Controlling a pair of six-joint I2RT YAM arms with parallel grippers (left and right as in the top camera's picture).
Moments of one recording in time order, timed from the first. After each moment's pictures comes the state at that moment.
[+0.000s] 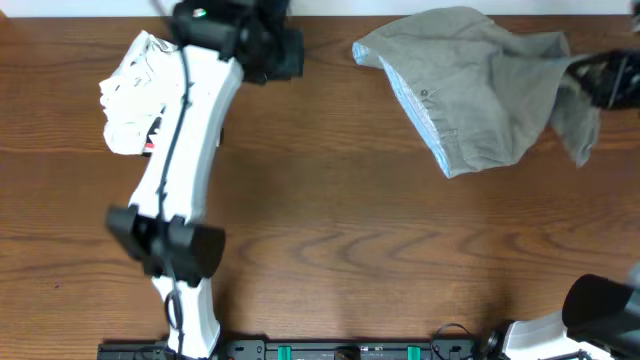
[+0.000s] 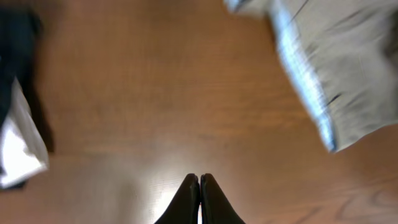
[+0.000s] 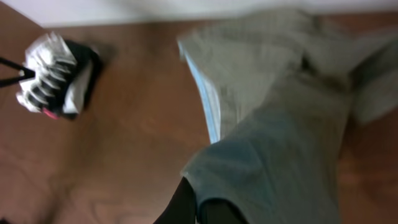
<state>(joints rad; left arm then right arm) -0.29 2.08 2.30 -1.37 0.17 -0.24 -0.44 1.70 1.96 -1.36 -0.72 -0.35</state>
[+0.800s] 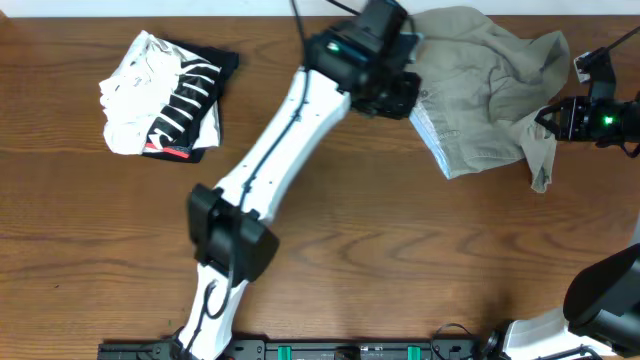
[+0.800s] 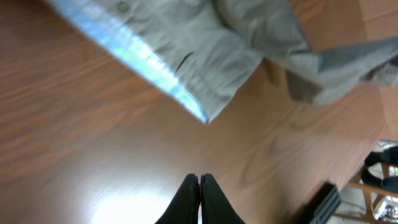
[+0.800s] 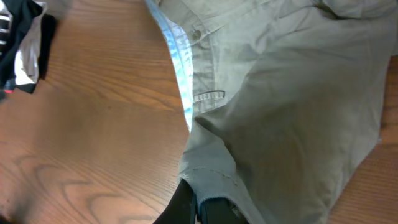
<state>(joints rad) -0.62 2.21 2.30 -1.12 0.42 -0.33 -0.44 1.73 1.63 -1.16 -0.64 -0.38</state>
